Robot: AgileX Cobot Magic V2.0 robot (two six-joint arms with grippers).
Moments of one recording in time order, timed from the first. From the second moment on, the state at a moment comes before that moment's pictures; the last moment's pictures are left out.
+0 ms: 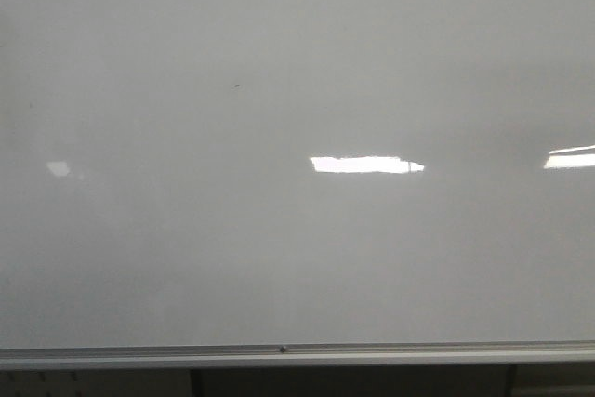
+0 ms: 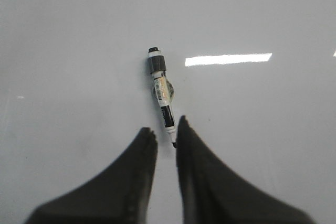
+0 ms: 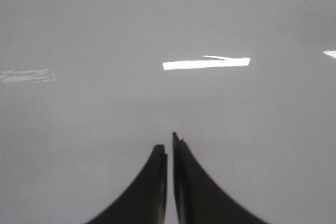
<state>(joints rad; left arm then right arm) -0.02 0.41 -0.41 0.02 0.25 0.00 -0.06 0.27 -0.44 0.21 0.37 -0.08</state>
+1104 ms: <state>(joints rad) 0.03 1.44 -0.91 -0.06 0.28 -0.05 -0.06 0.27 -0.44 0.20 0.37 -0.08</state>
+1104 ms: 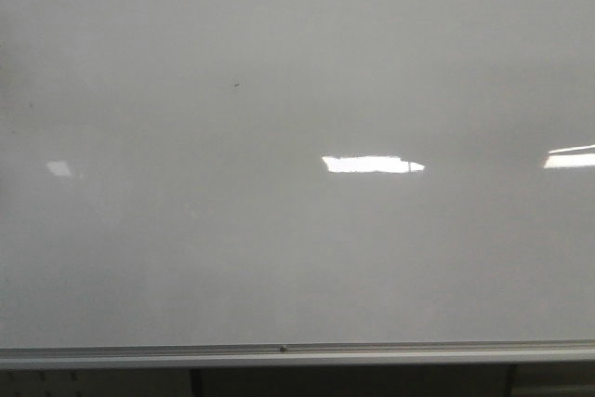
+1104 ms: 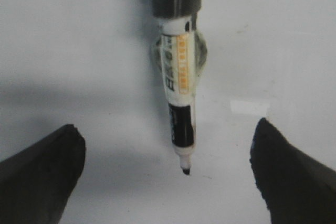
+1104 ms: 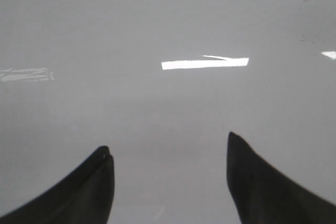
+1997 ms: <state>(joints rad) 0.03 1.58 -1.00 -0.08 0.27 -0.05 -0.06 0.27 -0.44 0.20 0.37 -0.08</state>
